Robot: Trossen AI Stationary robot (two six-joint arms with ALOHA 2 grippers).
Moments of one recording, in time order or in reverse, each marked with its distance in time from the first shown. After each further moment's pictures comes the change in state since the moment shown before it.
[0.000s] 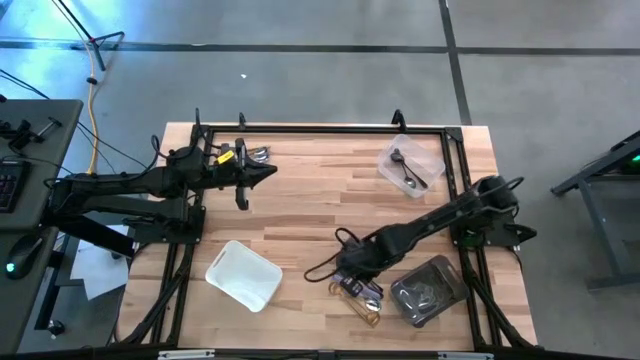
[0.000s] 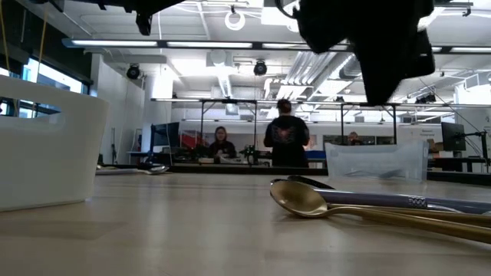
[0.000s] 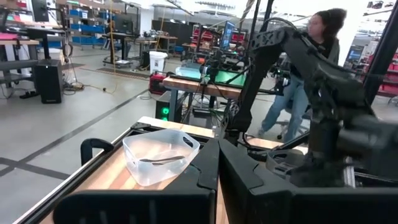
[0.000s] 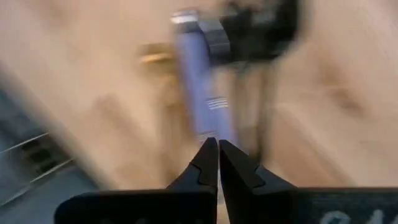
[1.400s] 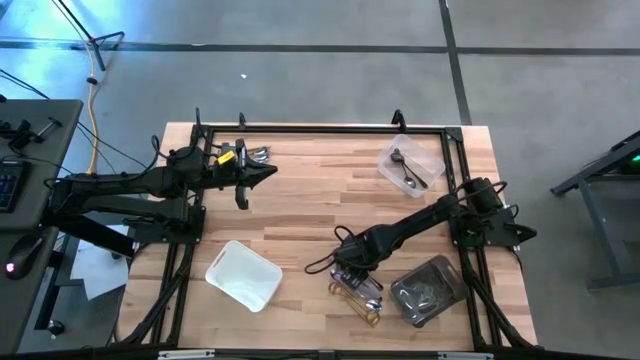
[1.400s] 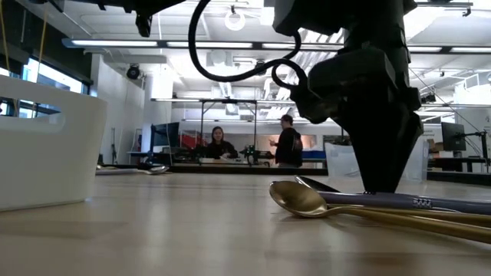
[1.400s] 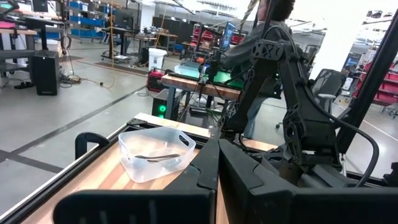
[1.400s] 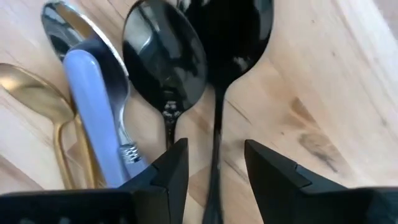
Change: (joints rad) left arm 0.000 0.000 0.000 -0.002 0.000 -0.051; right arm -0.063 0.096 -0.145 0.139 -0.030 -0.104
